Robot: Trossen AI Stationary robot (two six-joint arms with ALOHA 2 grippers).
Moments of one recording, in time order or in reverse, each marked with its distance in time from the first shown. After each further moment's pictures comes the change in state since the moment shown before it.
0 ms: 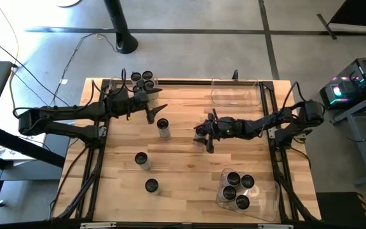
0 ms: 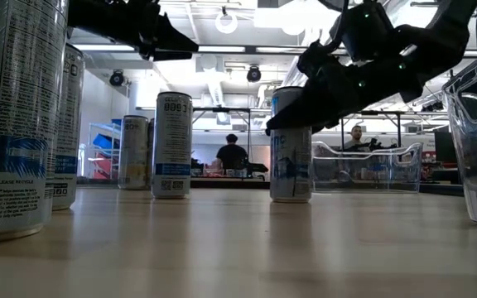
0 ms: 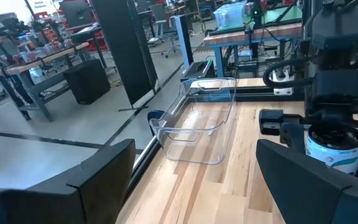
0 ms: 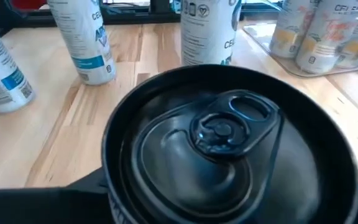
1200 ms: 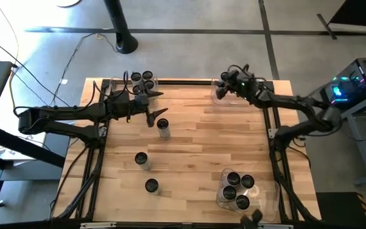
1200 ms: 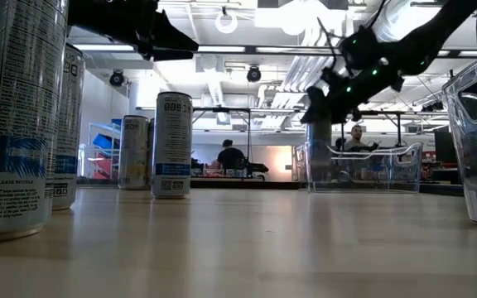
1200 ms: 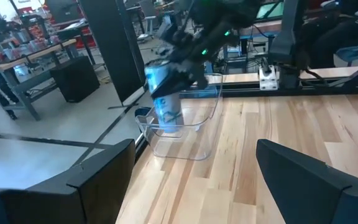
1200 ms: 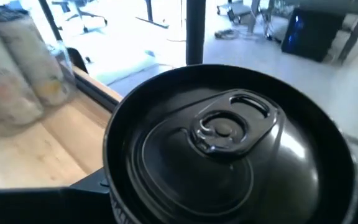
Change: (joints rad) left arm -0.039 0.000 0.000 -0.026 0.001 -0.010; right arm -0.665 -0.210 0.105 -0.285 0.111 0.041
